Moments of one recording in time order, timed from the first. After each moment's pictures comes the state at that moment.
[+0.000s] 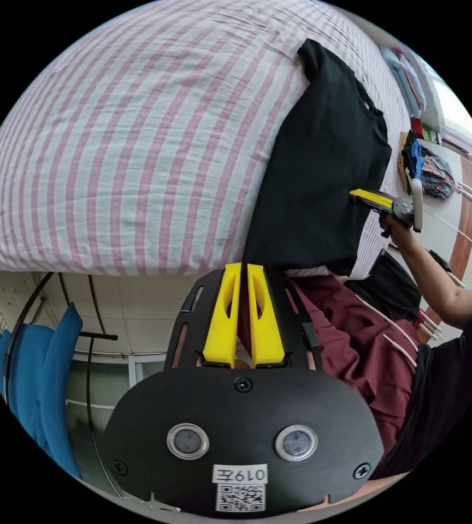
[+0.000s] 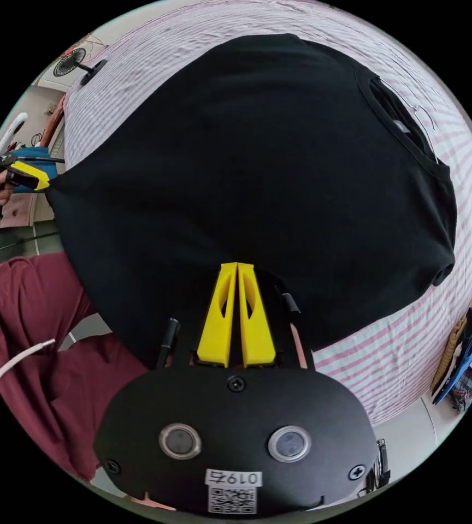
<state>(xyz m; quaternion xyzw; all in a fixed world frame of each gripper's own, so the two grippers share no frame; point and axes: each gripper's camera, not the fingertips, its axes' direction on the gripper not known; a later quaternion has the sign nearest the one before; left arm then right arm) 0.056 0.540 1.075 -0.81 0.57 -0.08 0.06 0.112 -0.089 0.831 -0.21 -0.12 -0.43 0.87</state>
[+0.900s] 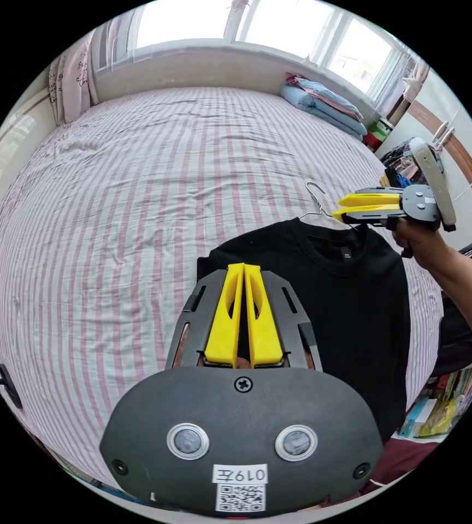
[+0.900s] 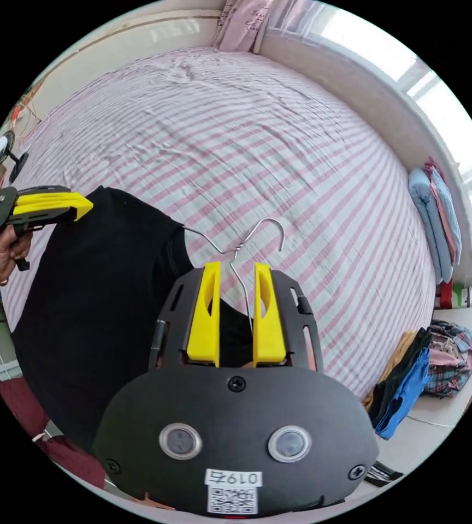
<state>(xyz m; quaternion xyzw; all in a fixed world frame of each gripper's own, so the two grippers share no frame) 0.299 0.434 1.170 -0.62 0.64 -0.13 0.44 0.098 -0.346 0.820 0.03 -0.03 -0.36 0.93</state>
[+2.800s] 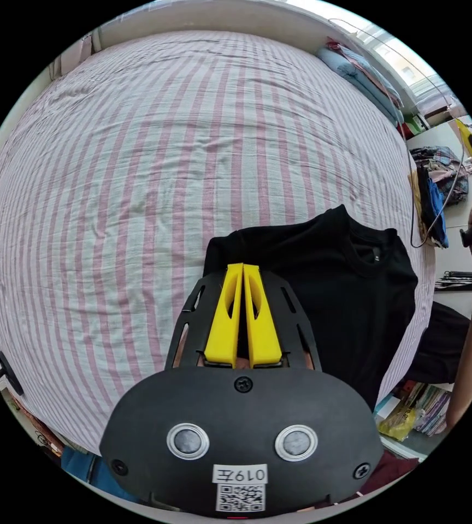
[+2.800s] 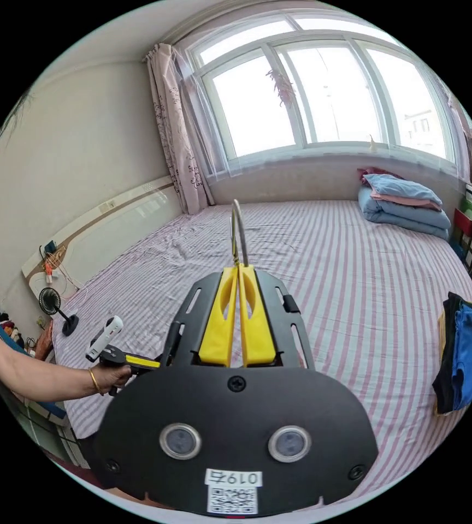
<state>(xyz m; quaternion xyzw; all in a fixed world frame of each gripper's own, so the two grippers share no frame) 0.299 0.465 0.940 -0.69 0.64 -0.08 0.33 0.558 -0.280 0.660 0.33 -0.27 -0.10 0.90</state>
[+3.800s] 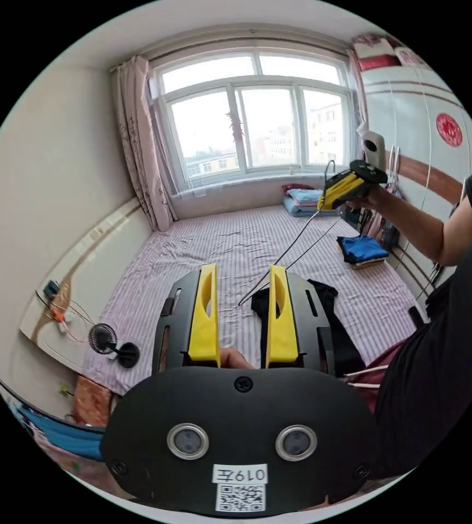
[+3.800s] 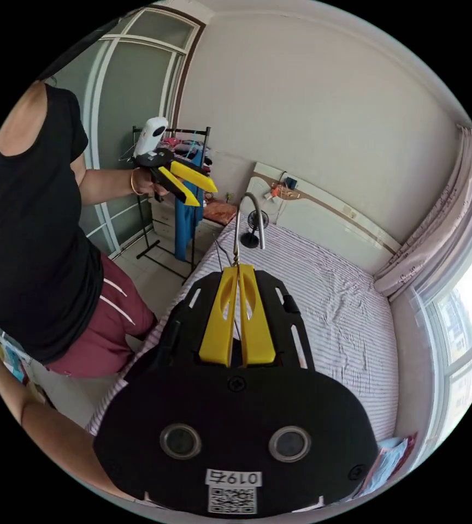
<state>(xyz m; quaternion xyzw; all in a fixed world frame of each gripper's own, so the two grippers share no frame) -0.390 0.186 0.553 -0.45 0.55 -0.10 0.69 0.597 -0.056 0.068 0.28 -0.34 -0.71 0.55</state>
